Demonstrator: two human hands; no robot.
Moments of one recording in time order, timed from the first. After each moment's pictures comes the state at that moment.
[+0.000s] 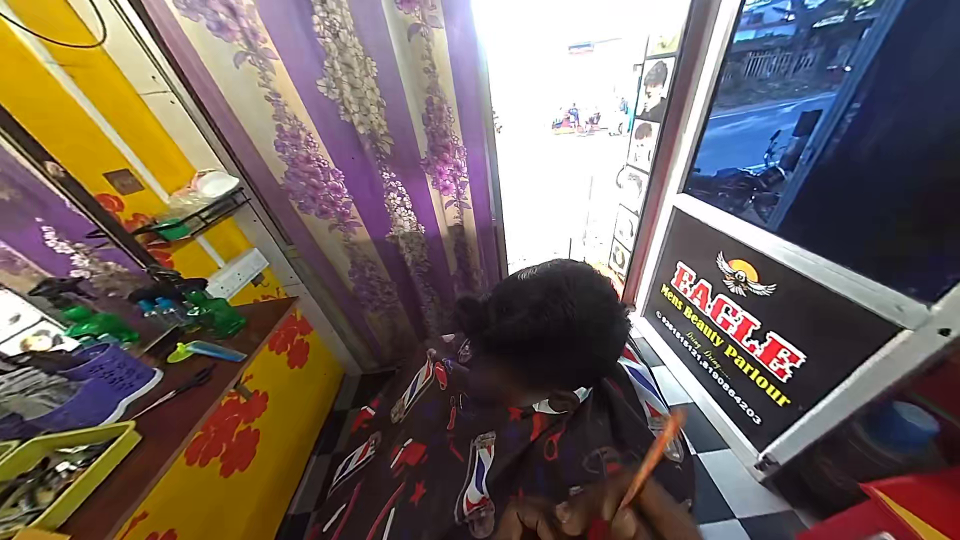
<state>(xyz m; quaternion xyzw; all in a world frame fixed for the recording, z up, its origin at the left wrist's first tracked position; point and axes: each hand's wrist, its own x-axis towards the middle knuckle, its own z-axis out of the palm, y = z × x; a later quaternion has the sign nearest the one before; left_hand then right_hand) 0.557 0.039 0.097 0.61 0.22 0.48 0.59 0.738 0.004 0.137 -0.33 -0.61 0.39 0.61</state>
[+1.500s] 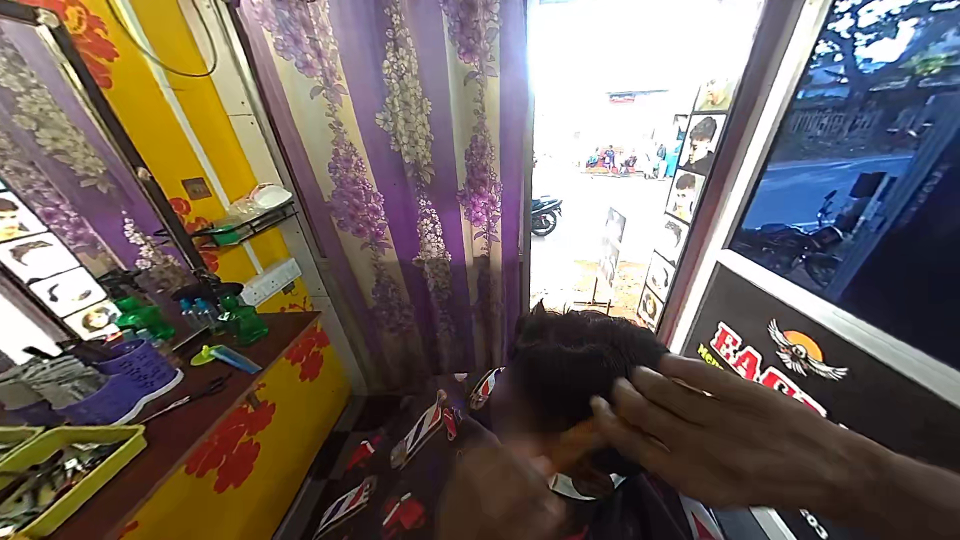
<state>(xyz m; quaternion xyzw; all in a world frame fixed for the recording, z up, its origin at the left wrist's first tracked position) 0.553 0.170 0.166 0.76 0.18 0.62 -0.03 0.823 0.146 0.303 -0.20 -0.85 -0.47 0.11</state>
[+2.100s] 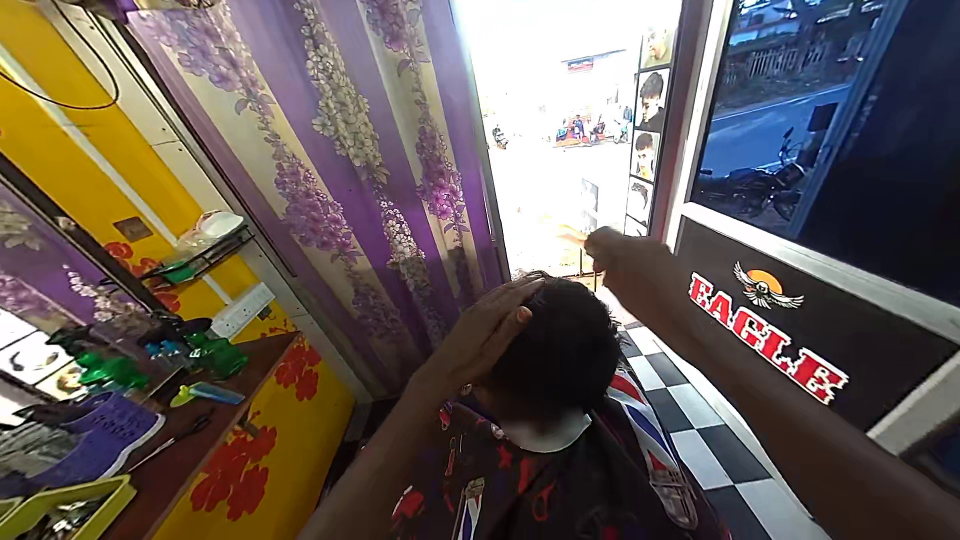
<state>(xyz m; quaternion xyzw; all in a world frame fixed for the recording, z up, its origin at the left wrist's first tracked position) 0.625 0.289 0.252 0.92 0.15 0.31 0.16 0.873 0.217 0.291 -0.66 -0.66 -0.10 0.34</state>
